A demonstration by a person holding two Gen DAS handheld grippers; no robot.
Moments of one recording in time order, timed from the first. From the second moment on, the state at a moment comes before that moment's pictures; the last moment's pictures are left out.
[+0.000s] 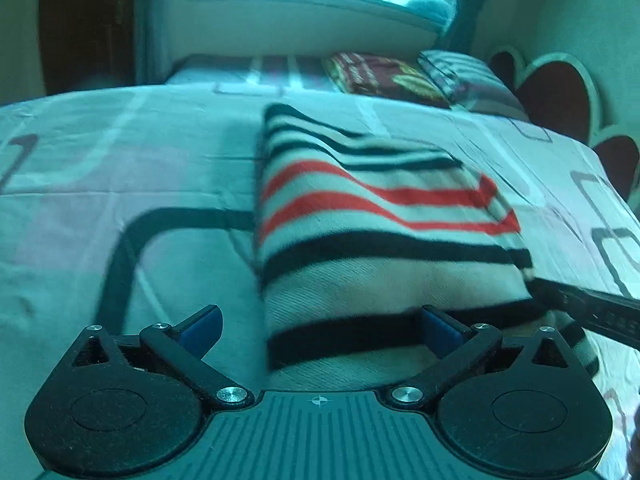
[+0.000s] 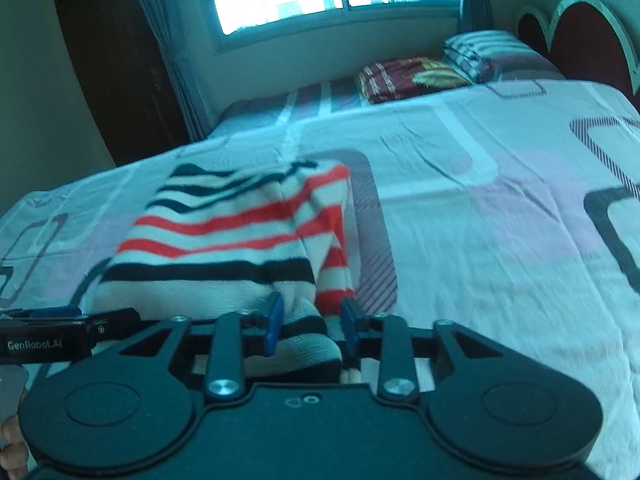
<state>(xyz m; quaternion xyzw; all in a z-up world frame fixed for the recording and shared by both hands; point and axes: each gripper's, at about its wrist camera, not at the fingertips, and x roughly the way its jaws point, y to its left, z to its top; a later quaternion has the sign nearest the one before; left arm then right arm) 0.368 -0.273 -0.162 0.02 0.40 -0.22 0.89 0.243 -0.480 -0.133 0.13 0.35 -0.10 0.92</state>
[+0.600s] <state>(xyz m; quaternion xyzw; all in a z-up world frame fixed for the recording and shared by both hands) 0.362 -0.271 -0.145 0.03 0.37 -0.20 0.91 0.254 -0.482 -0.134 0.19 0.34 -0.09 0.92</state>
